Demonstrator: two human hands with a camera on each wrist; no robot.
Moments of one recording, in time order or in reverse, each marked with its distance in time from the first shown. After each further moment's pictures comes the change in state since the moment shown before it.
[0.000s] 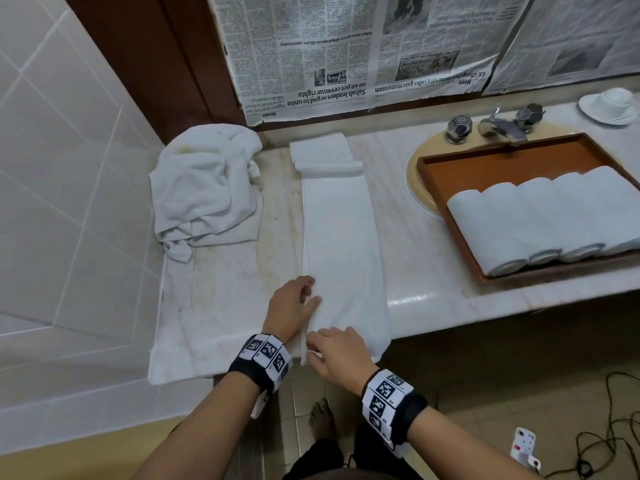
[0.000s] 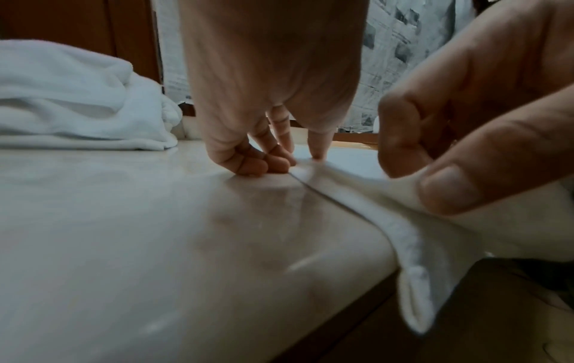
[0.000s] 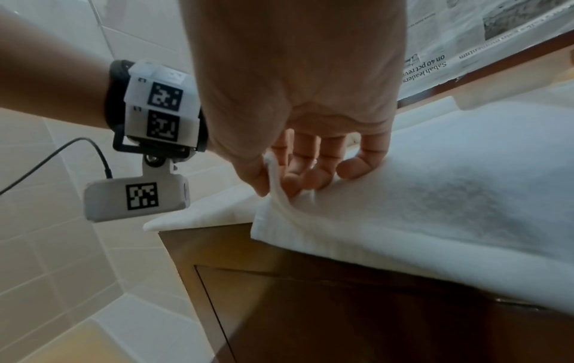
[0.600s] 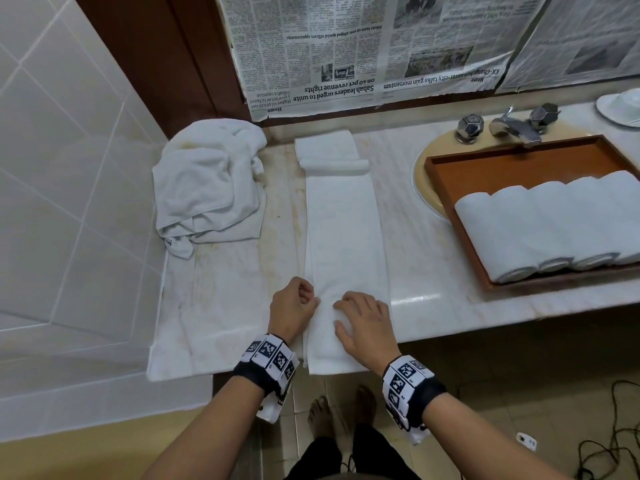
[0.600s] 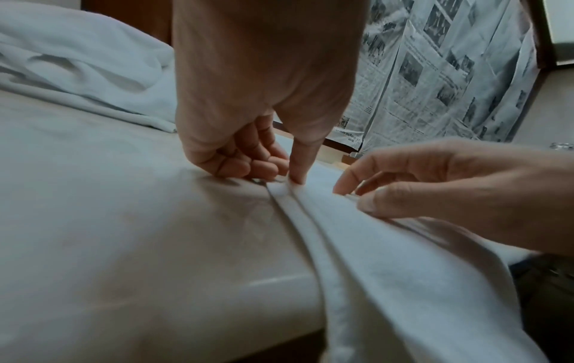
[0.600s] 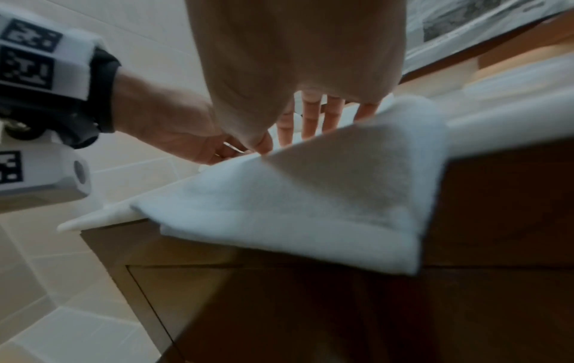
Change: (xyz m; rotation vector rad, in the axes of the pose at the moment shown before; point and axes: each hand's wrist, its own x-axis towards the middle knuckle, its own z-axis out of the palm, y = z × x) left_hand 0.000 0.005 0.005 -0.156 0.063 -0.204; right_hand 0.006 0.057 -0.008 -0.018 0.348 0.133
